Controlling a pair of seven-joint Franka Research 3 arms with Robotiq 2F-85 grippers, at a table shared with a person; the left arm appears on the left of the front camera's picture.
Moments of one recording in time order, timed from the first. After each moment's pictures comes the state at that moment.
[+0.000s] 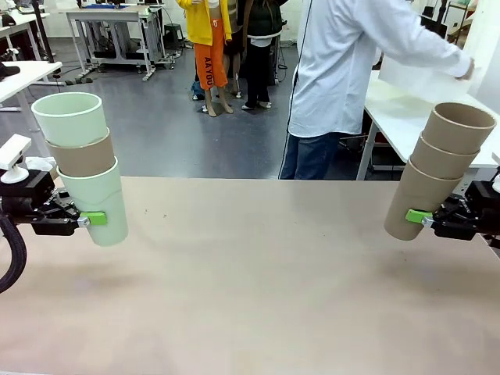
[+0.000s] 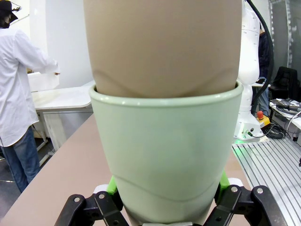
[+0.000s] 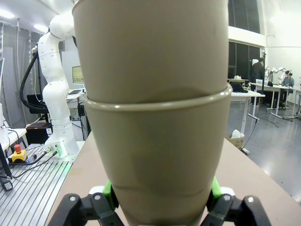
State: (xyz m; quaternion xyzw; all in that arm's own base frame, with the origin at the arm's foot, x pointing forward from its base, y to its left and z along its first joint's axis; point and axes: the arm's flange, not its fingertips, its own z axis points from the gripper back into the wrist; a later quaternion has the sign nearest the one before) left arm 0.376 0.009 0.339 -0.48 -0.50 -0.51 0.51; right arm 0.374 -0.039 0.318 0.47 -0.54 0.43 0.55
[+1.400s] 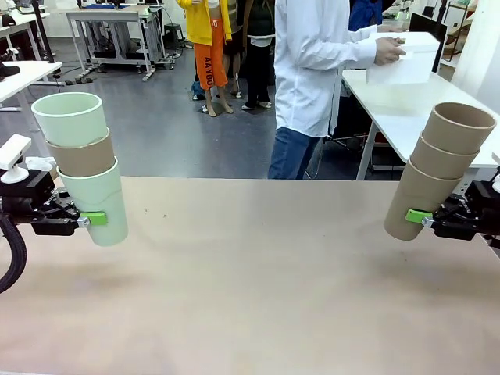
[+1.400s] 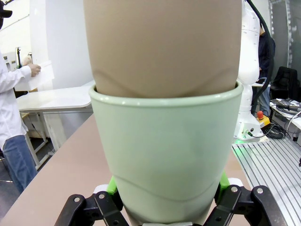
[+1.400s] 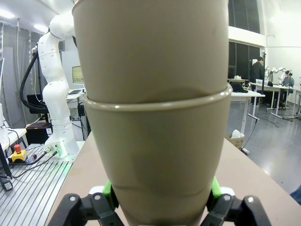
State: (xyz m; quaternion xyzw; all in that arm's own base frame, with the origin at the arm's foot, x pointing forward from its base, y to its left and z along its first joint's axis) left arm 0.376 0.009 0.339 -0.48 -0.50 -0.51 0.51; right arm 0.374 -0.039 0.318 0.47 -0.54 0.43 0.55
